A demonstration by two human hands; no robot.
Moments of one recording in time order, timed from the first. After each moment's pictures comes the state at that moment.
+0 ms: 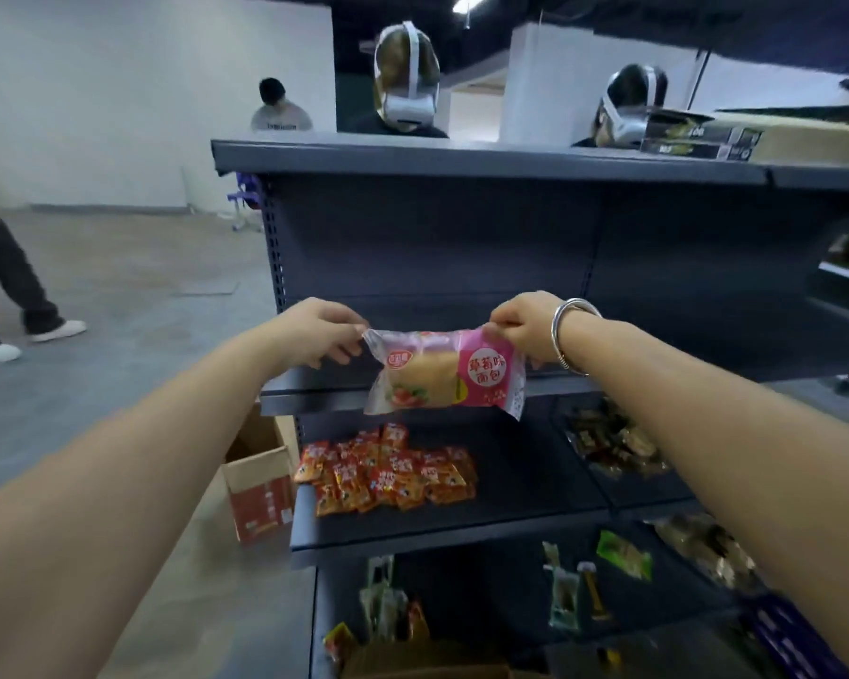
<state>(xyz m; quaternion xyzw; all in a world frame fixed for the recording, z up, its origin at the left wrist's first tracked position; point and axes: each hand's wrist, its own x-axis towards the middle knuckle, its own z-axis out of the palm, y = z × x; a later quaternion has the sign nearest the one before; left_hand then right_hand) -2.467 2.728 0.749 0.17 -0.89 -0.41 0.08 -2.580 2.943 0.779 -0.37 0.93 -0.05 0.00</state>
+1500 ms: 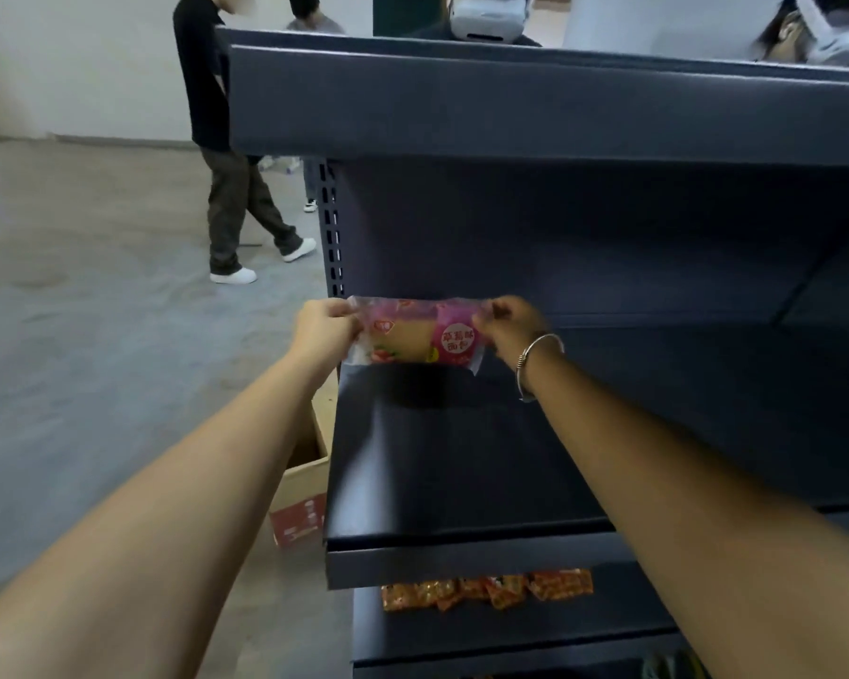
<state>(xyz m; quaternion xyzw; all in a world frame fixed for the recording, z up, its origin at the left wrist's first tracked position) -2.658 2.476 0.661 0.30 -0.77 -0.51 0.24 -2.767 2.644 0.671 -0.19 0.84 -0.50 0.09</state>
